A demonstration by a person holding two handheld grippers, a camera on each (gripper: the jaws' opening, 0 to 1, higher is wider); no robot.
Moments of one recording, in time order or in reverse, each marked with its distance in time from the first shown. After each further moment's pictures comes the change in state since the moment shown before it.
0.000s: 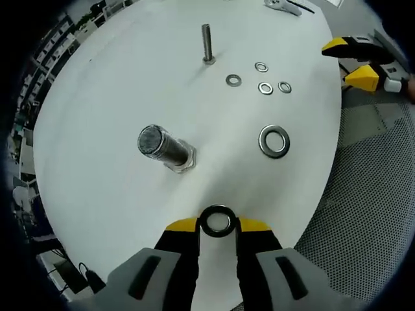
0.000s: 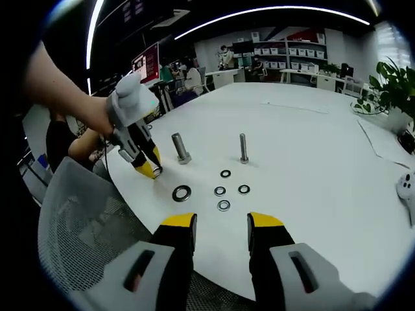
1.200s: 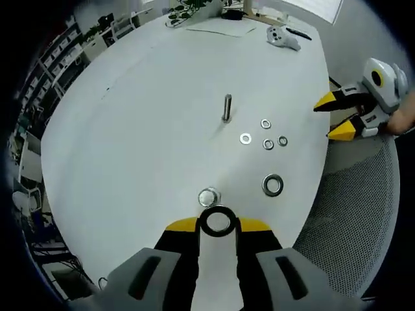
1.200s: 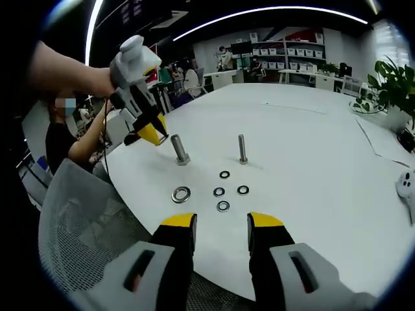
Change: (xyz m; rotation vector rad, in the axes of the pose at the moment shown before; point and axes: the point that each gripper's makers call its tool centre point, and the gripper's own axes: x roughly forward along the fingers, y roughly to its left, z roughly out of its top) left arm -0.060 0.024 0.056 0.021 -0.145 -0.012; right arm 0.001 0.001 0.002 0.010 -0.007 -0.003
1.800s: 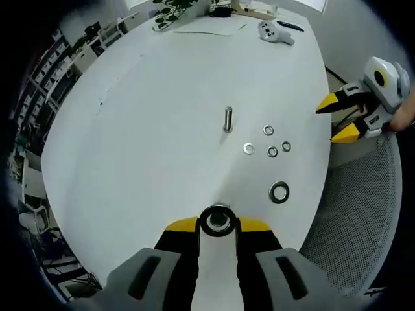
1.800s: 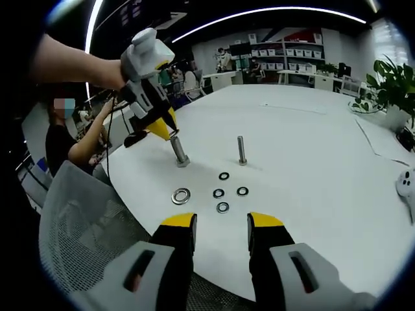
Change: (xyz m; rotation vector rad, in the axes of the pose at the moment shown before) left arm 0.005 0.010 0.020 0.082 0.030 0.009; right arm -0.001 -0.002 0.001 0.009 -0.011 -0.002
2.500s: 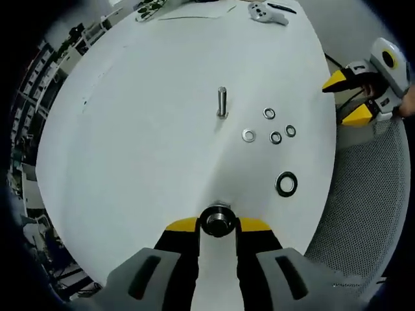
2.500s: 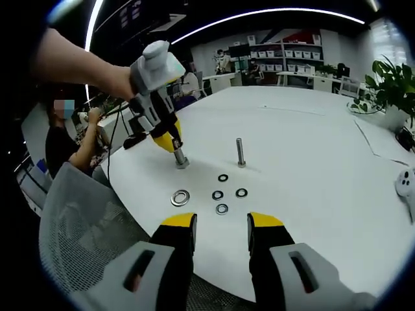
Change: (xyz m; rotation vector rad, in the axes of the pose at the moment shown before) left arm 0.031 0.000 -0.004 0.073 0.102 -0.021; right arm -0.003 -0.002 0.005 0.002 -0.014 -0.004
